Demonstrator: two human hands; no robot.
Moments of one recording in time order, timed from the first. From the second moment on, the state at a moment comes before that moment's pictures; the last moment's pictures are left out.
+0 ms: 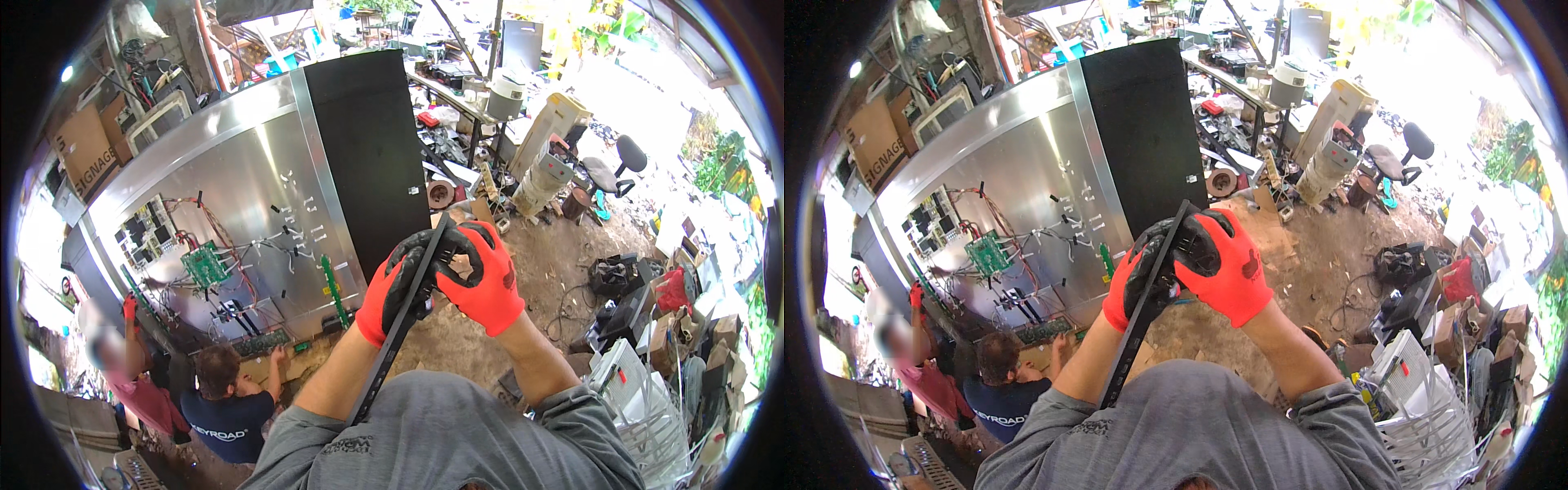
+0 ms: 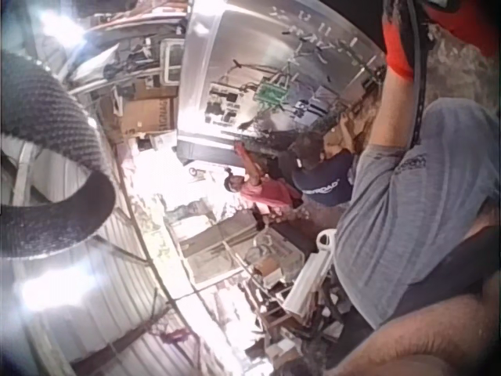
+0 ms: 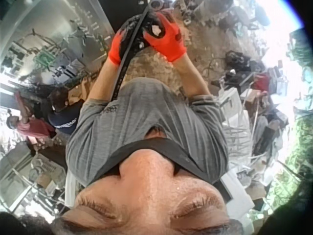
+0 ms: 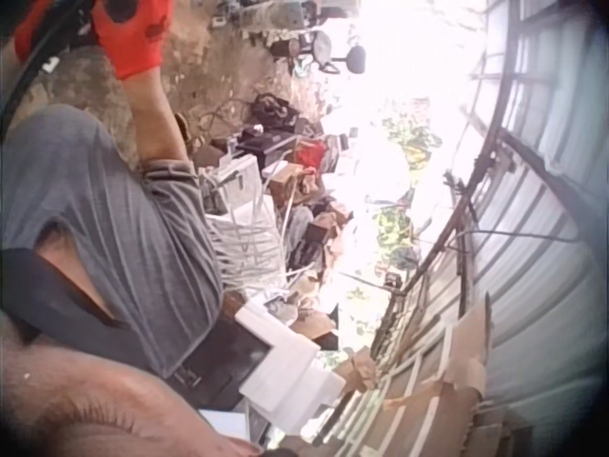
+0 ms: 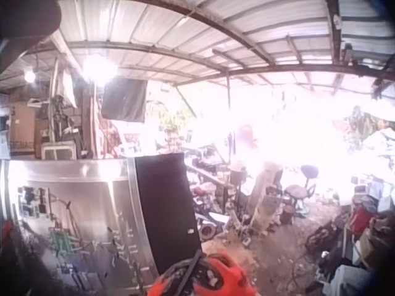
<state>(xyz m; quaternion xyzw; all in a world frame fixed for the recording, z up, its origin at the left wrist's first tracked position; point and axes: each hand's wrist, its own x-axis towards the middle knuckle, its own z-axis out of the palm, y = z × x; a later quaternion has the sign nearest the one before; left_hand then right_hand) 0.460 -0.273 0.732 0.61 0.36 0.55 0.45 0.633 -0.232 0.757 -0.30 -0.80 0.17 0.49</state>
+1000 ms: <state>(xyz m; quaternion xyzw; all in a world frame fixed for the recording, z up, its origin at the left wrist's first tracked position) 0.443 -0.279 0.620 0.10 0.11 0.57 0.81 0.624 -0.216 0.673 -0.36 -0.69 0.50 0.37</state>
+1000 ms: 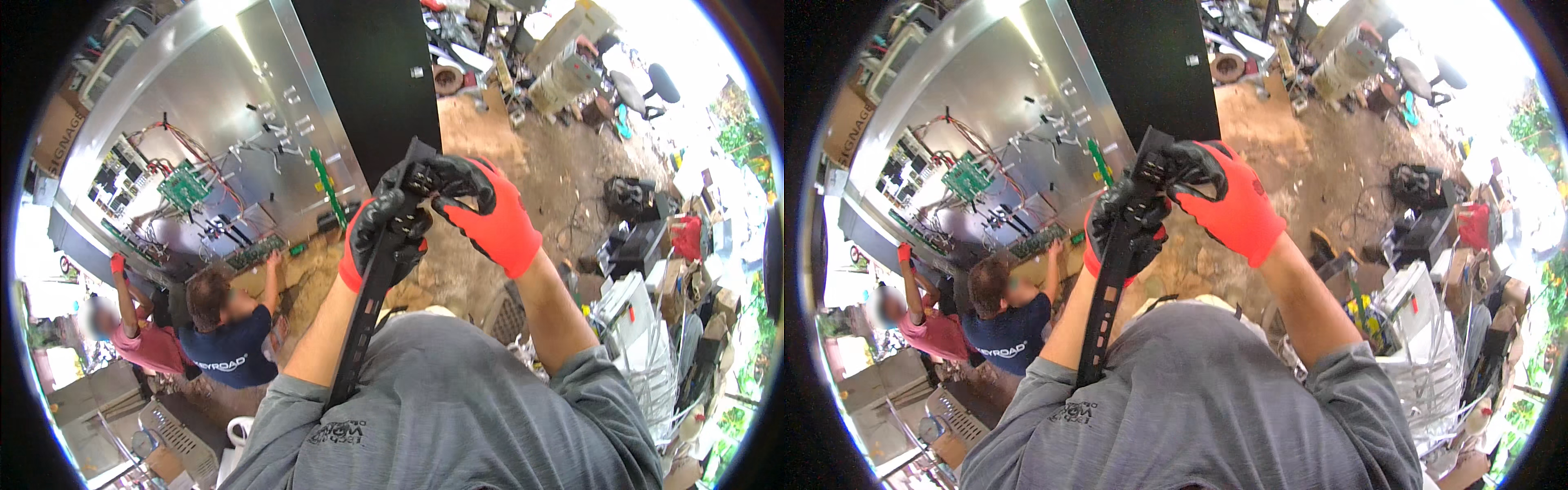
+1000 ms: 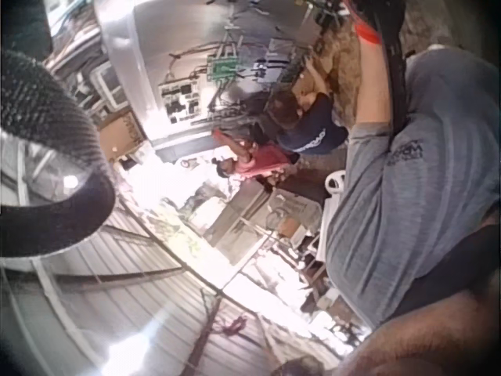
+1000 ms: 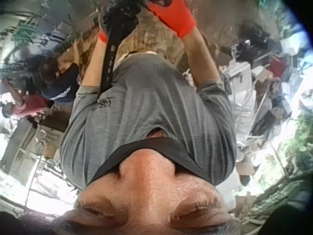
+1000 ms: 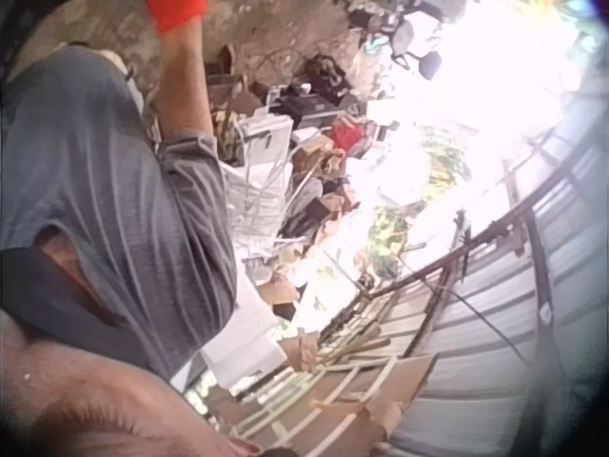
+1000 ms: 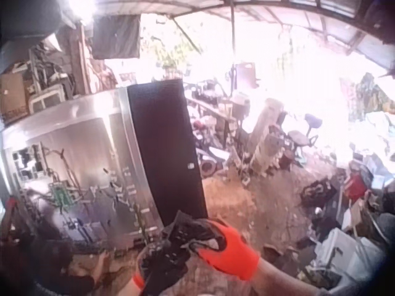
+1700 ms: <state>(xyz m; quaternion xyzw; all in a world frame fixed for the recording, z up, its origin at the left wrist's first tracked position) 0.386 -0.358 0.476 0.09 0.28 0.62 0.73 0.528 -0.246 0.558 -0.41 -0.85 0.34 0.04</state>
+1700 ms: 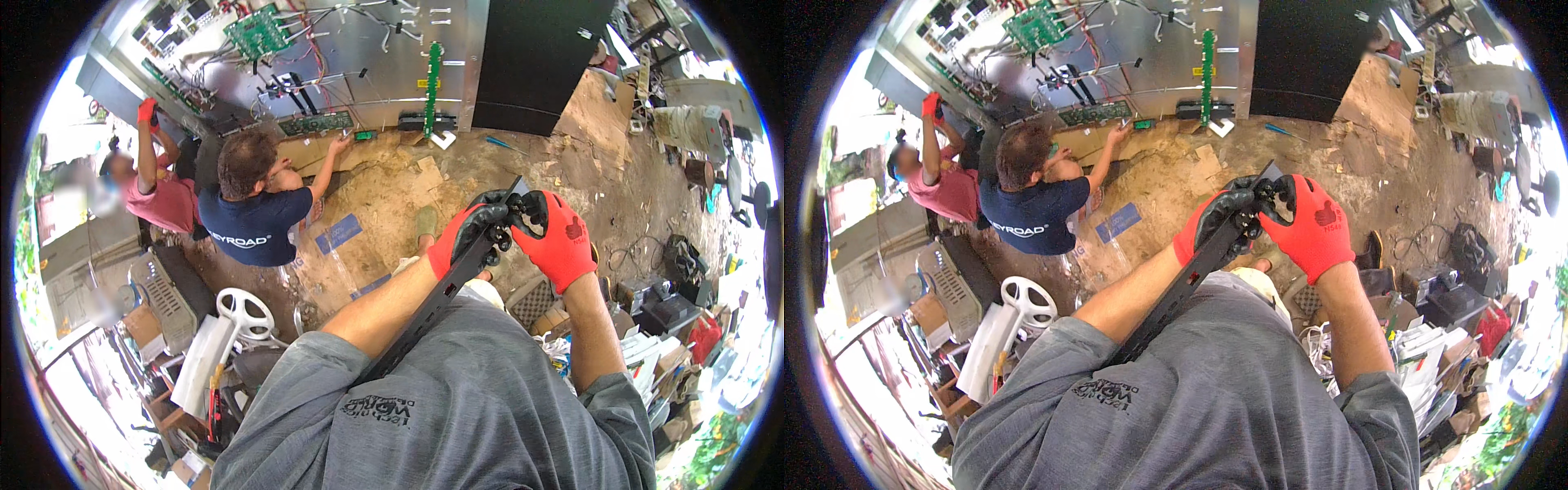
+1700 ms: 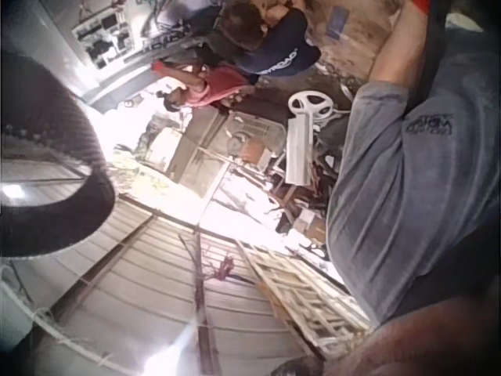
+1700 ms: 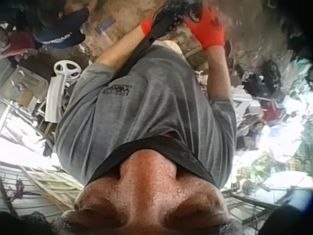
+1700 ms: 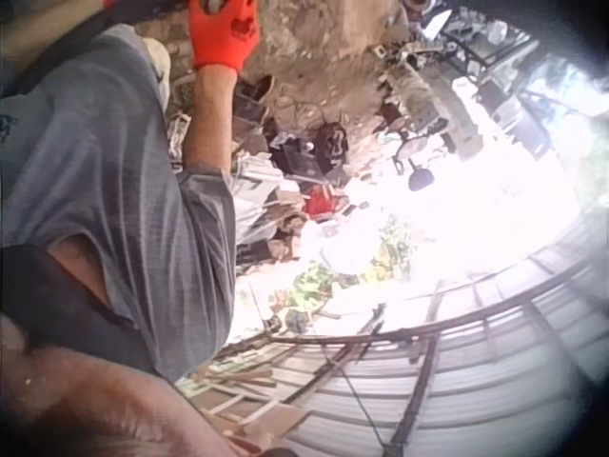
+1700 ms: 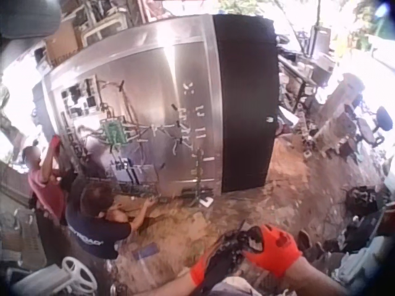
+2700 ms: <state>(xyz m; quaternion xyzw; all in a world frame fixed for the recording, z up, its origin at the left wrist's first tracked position) 0.331 -0.329 0.505 -0.01 0.22 0.62 0.75 0.477 -0.215 0.571 -0.39 -0.83 0.39 0.08</state>
